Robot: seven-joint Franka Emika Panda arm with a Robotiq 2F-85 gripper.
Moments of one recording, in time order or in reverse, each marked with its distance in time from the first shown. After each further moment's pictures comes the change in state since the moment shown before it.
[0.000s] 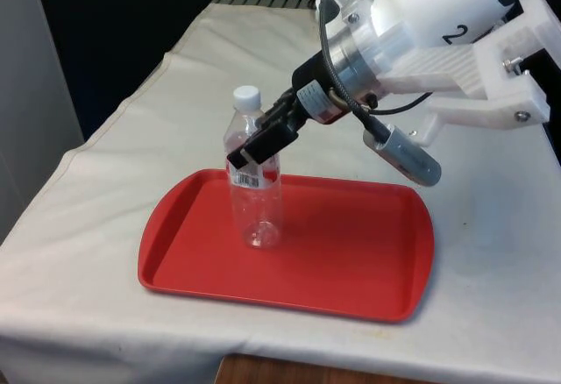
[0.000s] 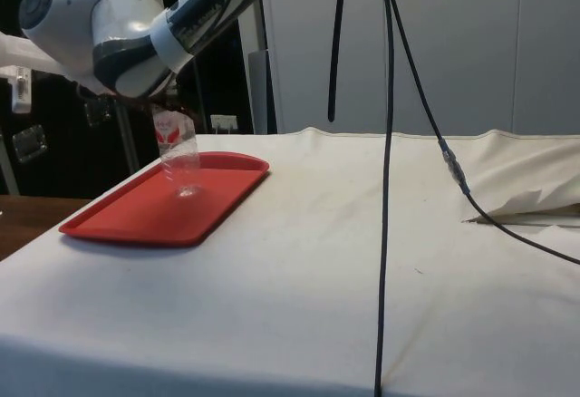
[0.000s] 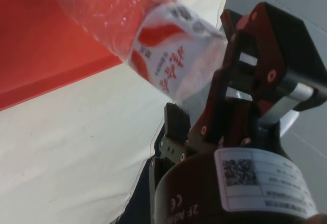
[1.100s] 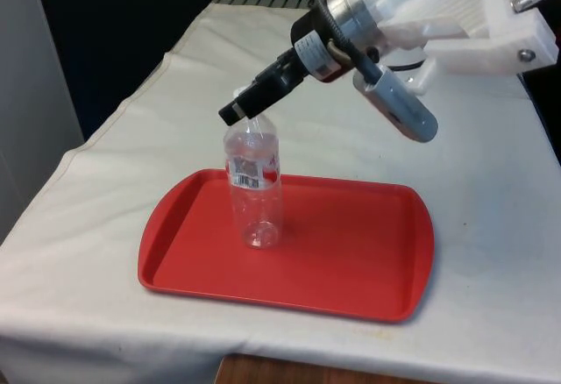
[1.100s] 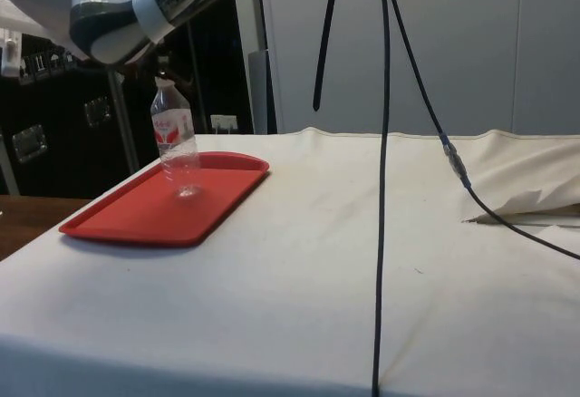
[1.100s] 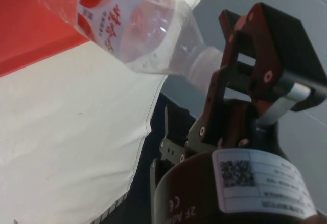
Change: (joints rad) arm 0.003 -0.007 0.000 0.114 -0.002 -0.146 -0.020
